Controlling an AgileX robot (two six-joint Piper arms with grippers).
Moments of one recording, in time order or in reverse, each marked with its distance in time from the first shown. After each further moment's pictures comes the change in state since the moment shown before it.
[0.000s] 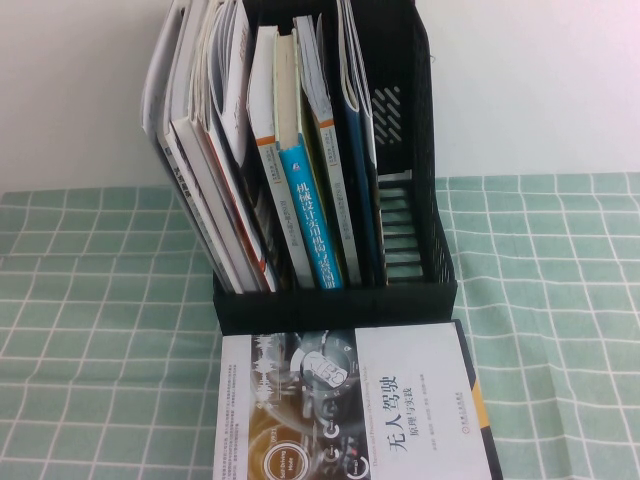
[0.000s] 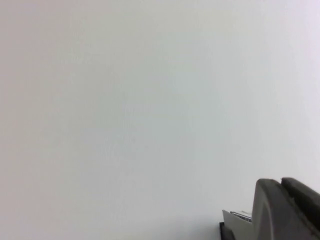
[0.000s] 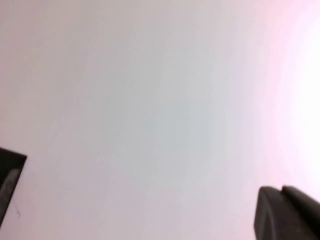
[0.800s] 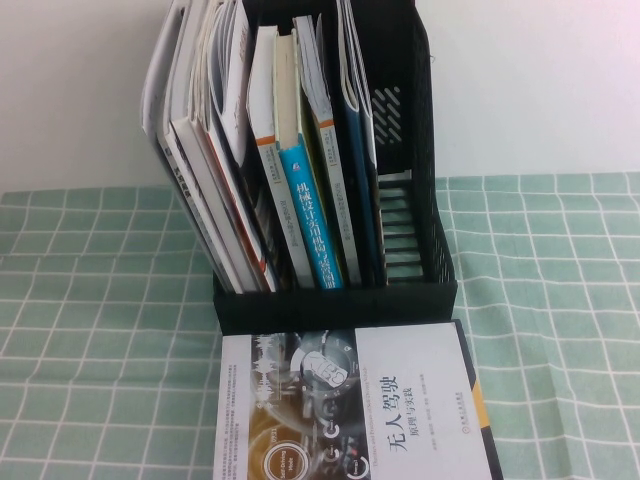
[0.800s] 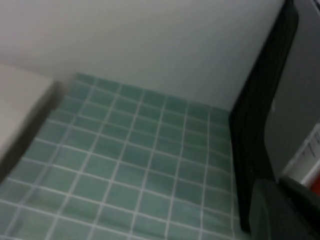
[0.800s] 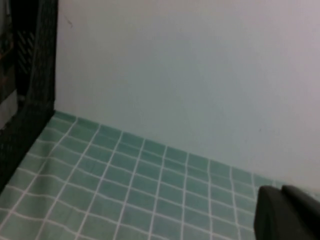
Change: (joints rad) right arm 0.000 0.326 -0.453 0.505 0.844 -0.477; left arm 0.000 0.490 -0.674 0.058 1.104 -0.317
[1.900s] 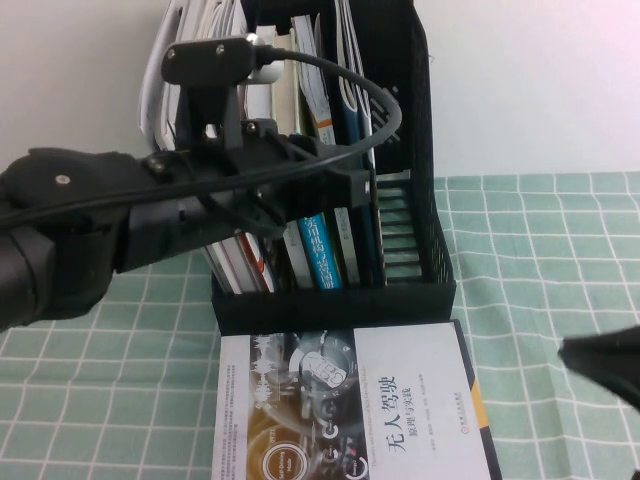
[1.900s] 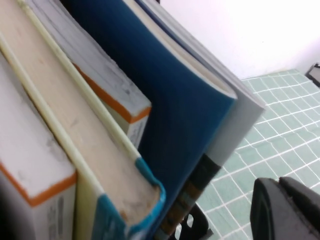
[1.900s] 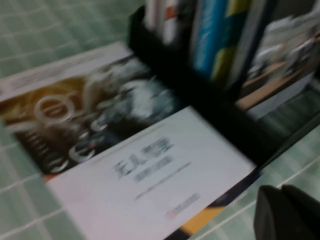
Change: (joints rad) right arm 0.475 0.570 -0.137 0.566 0.071 -0.653; left arm -0.490 0.925 -0.393 -1.436 -0.371 1.403
